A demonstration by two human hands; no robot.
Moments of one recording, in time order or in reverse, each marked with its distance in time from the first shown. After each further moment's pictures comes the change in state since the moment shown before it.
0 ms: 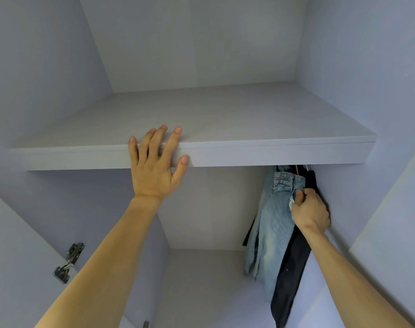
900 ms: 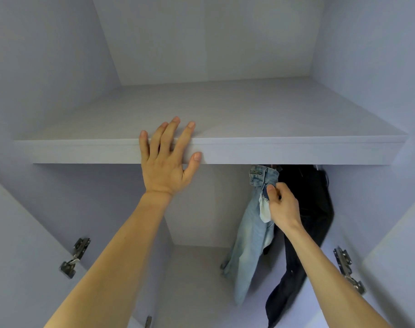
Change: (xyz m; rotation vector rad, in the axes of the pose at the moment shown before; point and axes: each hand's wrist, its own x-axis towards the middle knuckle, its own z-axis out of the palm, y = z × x) left_hand 0.001 -0.001 0.008 0.005 0.087 0.009; right_hand -0.047 -0.070 0.020 0.470 -0.285 -0.213
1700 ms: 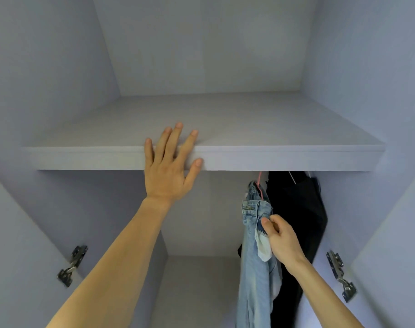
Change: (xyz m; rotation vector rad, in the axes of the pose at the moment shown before) left_hand 0.000 0.001 -0.015 -0.037 -0.127 0.003; right_hand -0.064 0.012 -0.012 0.108 -0.162 0.089
